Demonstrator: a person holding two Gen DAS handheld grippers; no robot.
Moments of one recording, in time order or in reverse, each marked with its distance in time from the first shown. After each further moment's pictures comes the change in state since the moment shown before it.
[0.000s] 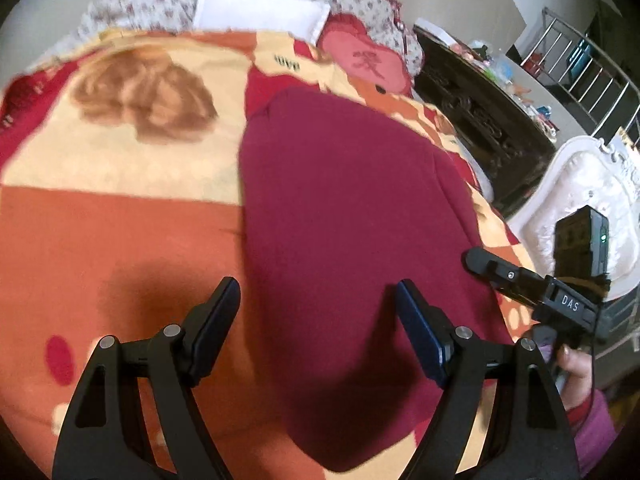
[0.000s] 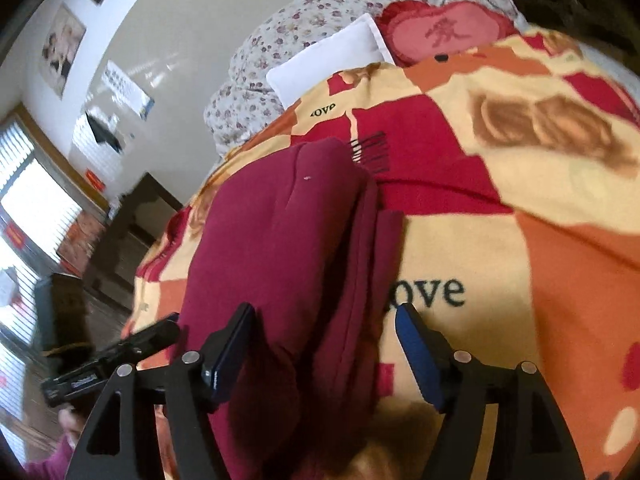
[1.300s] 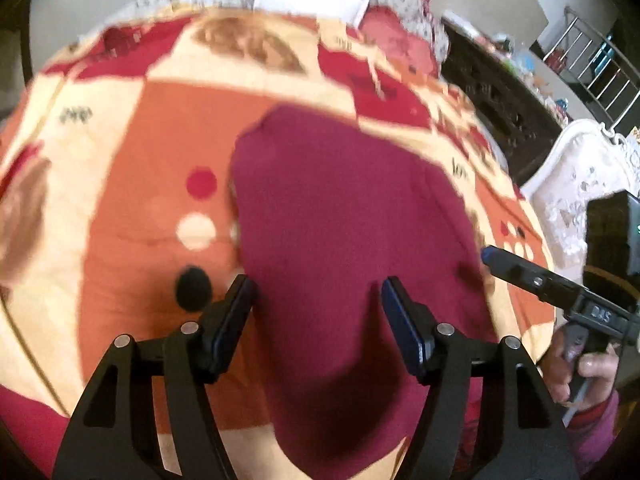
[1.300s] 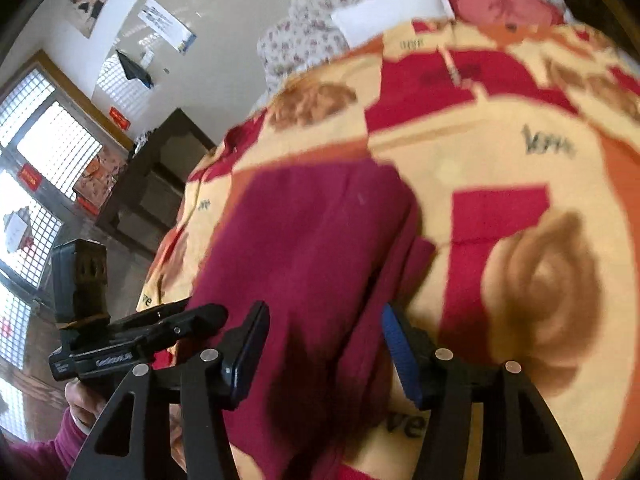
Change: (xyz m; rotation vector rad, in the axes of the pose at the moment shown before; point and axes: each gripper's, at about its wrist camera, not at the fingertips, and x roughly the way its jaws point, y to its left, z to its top) left arm -0.145 0.043 -0.104 -0.039 0.007 0.116; right arm -0.027 0.145 -0.104 -0.168 0.116 -0.010
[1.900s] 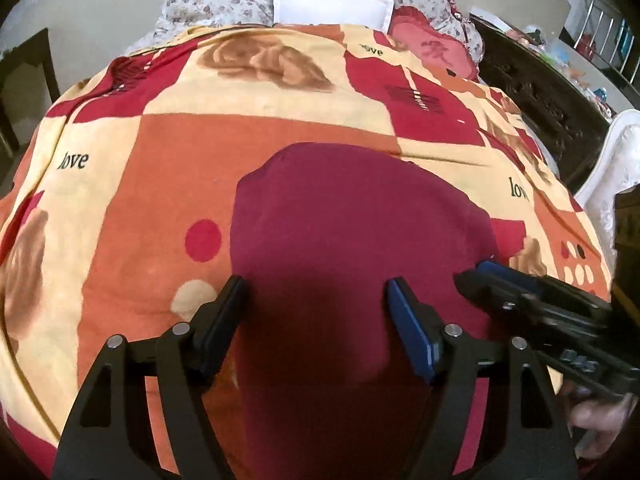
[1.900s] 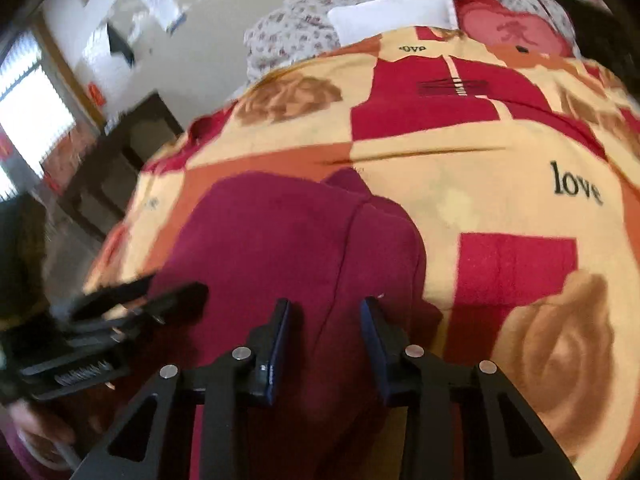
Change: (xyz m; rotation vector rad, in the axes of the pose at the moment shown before) left arm 0.071 -0.018 0.033 0.050 -0.034 0.203; right arm 0.067 -0.017 0.021 -0.043 0.023 -0.094
